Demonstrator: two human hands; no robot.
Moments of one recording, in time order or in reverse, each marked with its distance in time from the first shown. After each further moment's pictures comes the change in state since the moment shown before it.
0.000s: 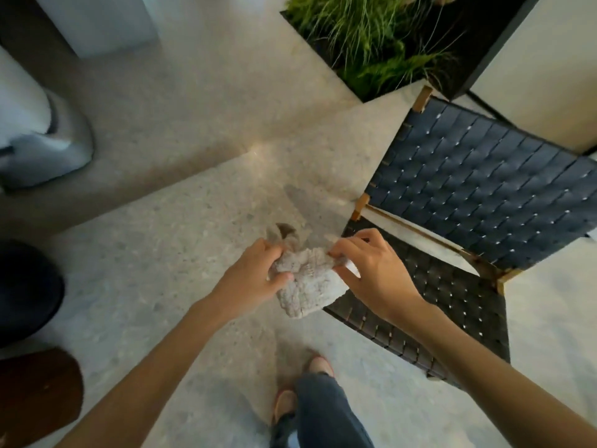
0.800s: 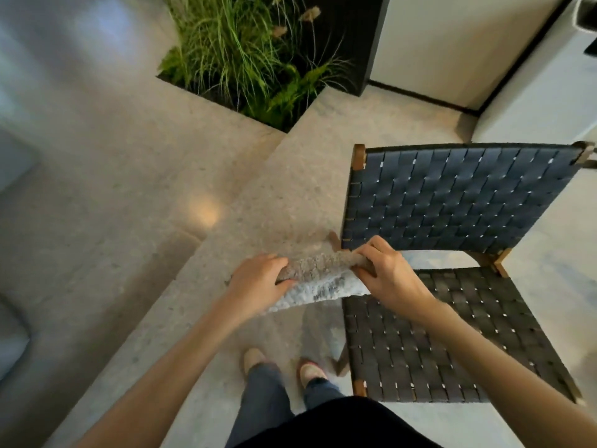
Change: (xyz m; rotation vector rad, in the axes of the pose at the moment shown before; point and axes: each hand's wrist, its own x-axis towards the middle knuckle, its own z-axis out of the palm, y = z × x) left_hand 0.332 0.025 -0.126 0.490 -0.290 0.429; right_hand 0.198 0.133 -0.036 0.227 0.179 0.553
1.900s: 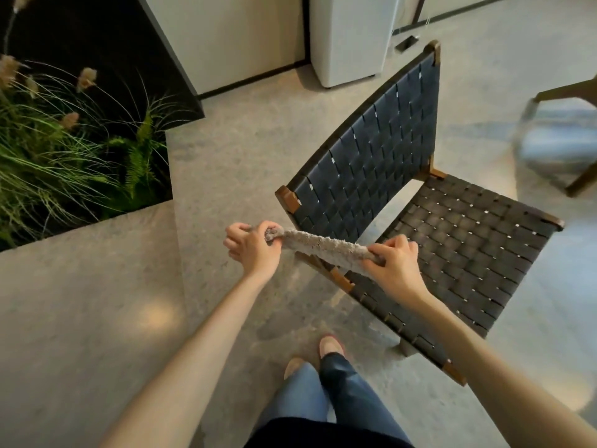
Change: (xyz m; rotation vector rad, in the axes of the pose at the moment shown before) left_hand 0.308 -0.023 -0.033 -0.153 0.077 0.012; right_hand 0.115 0.028 0.034 0.173 0.540 1.039
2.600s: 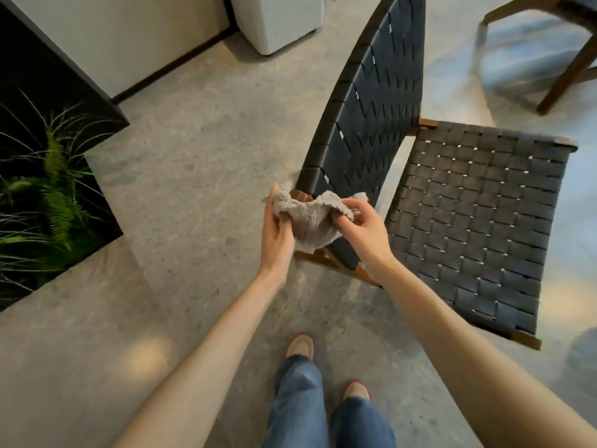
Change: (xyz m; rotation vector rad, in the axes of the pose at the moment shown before) left_hand 0.140 -0.038 0.082 -0.831 -0.513 0.247; right_hand 0.127 -0.059 0.150 0.798 0.247 0.390
